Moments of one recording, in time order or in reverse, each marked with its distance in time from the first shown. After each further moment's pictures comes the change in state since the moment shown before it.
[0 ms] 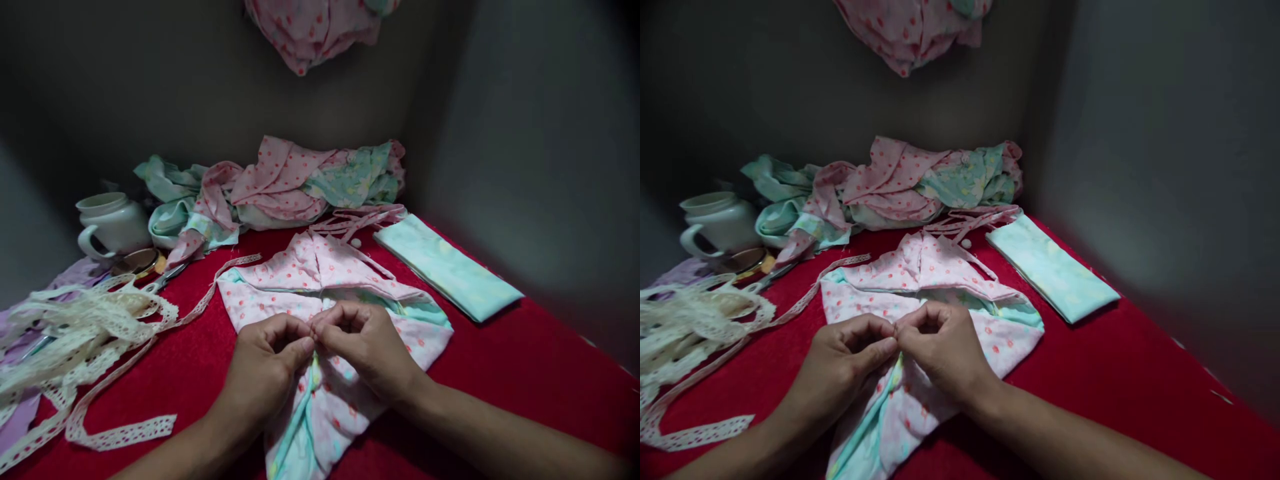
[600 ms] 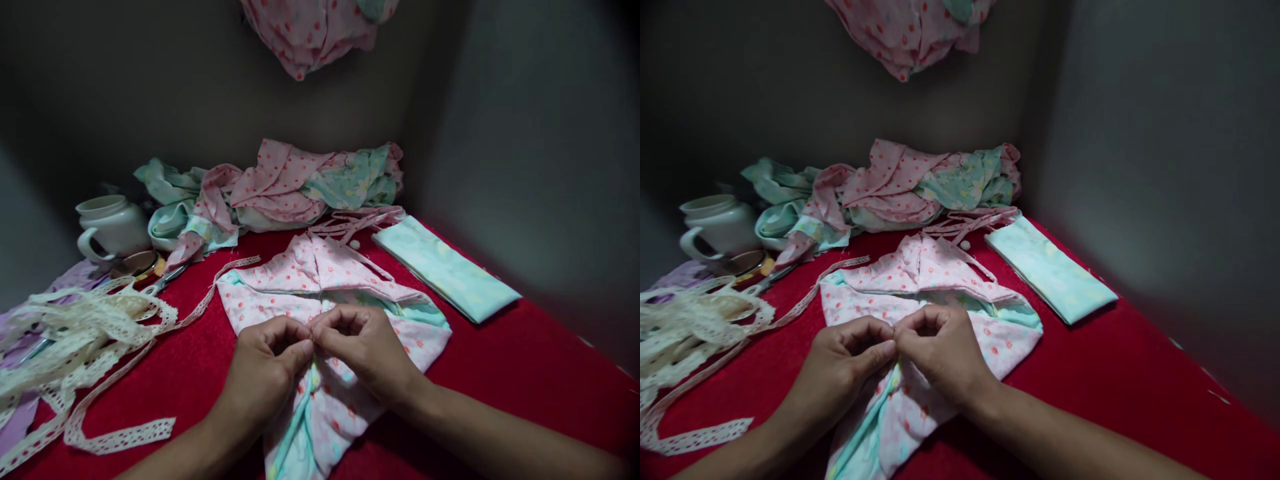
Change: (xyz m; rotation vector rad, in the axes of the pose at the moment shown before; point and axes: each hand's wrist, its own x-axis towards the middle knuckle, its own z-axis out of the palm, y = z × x) left_hand -0.001 0.002 0.000 0.022 0.000 -0.002; right_hand -0.001 -0.003 0.001 -0.006 -0.013 0.031
